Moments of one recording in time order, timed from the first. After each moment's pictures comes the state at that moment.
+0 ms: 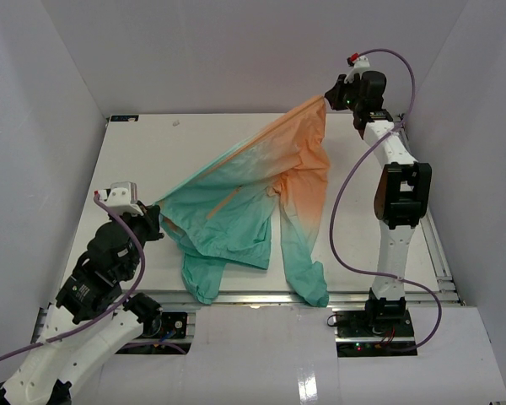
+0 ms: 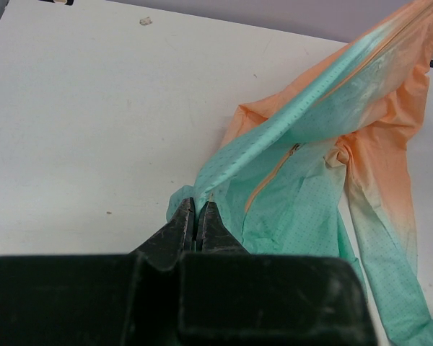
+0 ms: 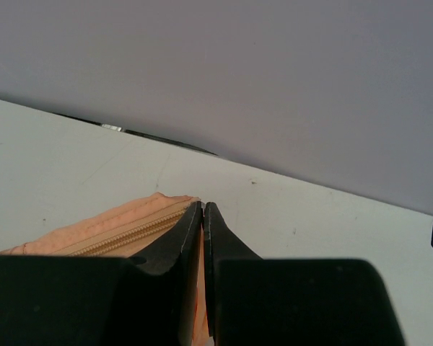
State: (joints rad) left arm -0.62 0.44 0.84 -0.60 -0.54 -0.31; right arm 0.07 2.23 2.00 0.04 -0.36 0.10
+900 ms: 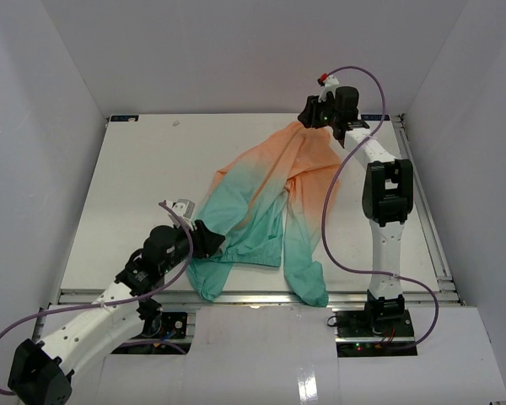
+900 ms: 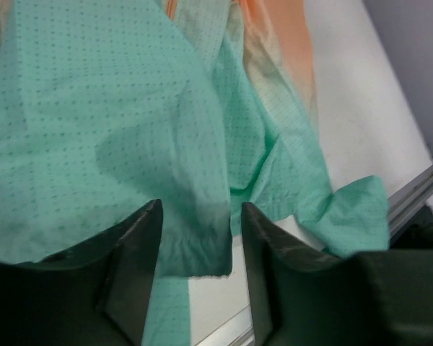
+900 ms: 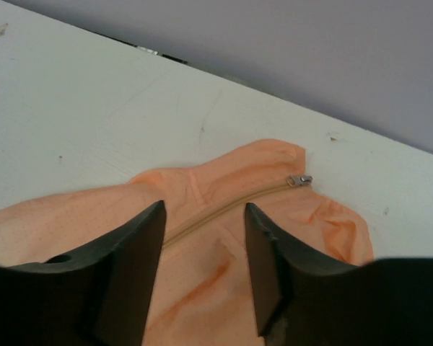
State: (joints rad) left arm -0.61 0.63 0.30 0.01 0.06 -0.54; right arm 0.17 2.32 1.96 0.02 -0.42 0.04
